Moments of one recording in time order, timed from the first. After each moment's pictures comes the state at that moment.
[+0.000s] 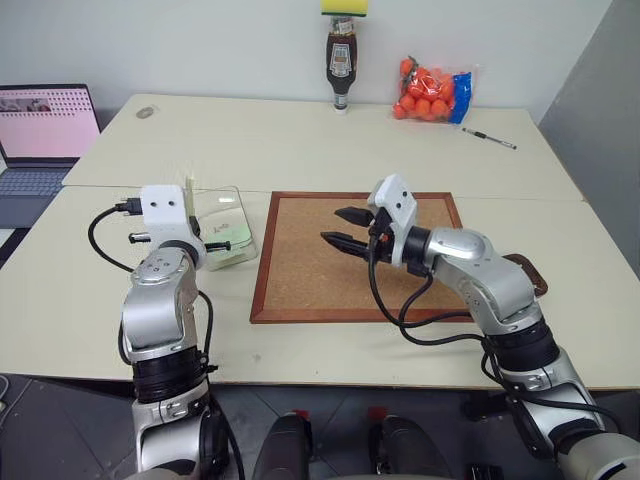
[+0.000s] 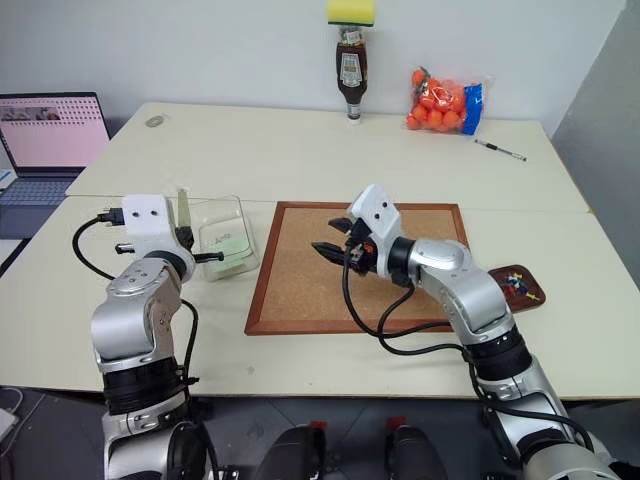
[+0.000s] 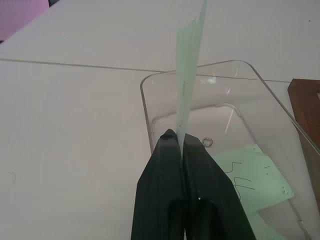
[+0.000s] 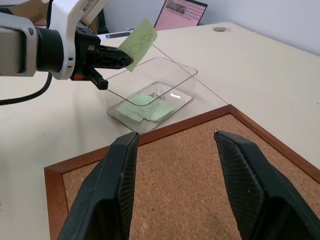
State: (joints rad) left arm -0.51 0.21 0.39 -0.18 0.02 0.94 -0.03; right arm -0.65 -0.34 0.26 -0.16 0.34 0.59 0.67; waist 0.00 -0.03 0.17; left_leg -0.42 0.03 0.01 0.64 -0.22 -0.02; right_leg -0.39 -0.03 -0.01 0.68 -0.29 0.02
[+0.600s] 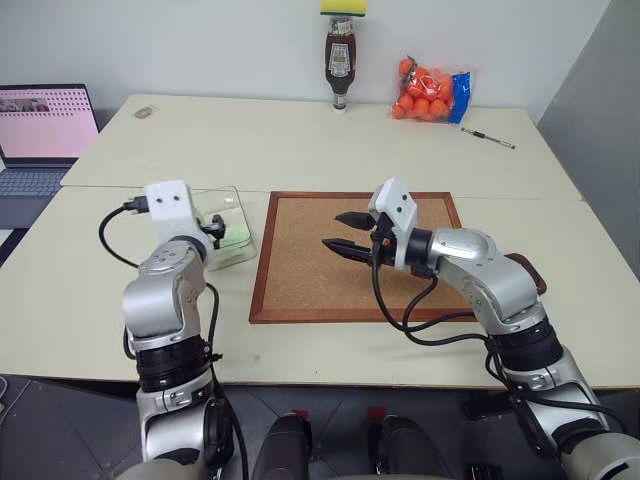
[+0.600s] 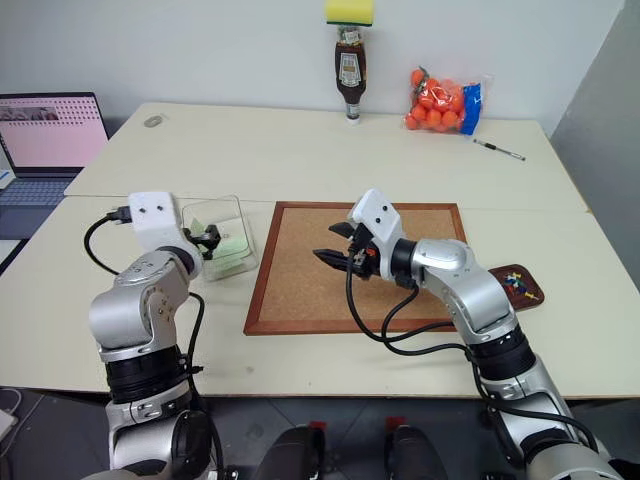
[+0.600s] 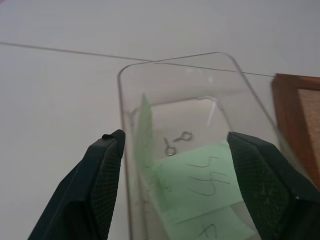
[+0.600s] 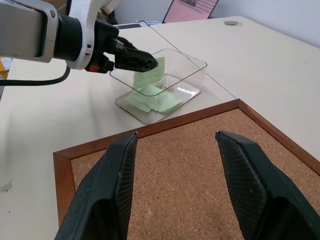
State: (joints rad) left arm -0.55 0.27 0.29 -0.19 -0.05 1.02 -0.02; right arm -0.65 -0.35 0.25 -0.16 0.33 0.59 0.72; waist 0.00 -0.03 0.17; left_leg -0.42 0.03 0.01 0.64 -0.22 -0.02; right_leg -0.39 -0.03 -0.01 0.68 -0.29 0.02
